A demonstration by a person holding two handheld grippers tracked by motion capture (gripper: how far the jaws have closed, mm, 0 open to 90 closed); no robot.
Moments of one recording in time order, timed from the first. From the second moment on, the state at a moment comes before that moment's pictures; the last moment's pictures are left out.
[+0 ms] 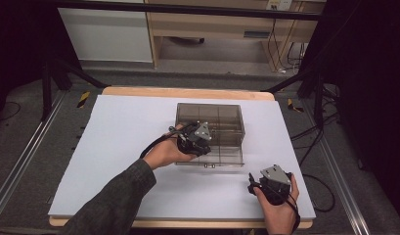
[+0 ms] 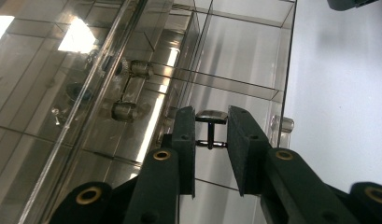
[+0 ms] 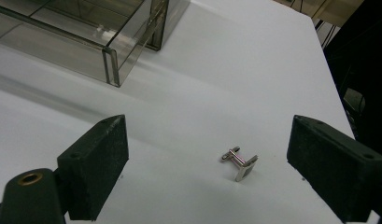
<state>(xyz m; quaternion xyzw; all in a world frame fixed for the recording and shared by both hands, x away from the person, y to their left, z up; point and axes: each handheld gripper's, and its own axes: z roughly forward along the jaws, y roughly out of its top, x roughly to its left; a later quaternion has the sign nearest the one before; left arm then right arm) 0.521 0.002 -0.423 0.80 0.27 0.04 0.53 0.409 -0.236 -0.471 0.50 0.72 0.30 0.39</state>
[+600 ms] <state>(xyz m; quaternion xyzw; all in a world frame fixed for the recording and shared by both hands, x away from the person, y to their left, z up) 0.521 -0.010 -0.438 0.80 0.29 0.03 0.52 0.408 -0.237 -0.471 0.50 0.72 0.30 0.38</state>
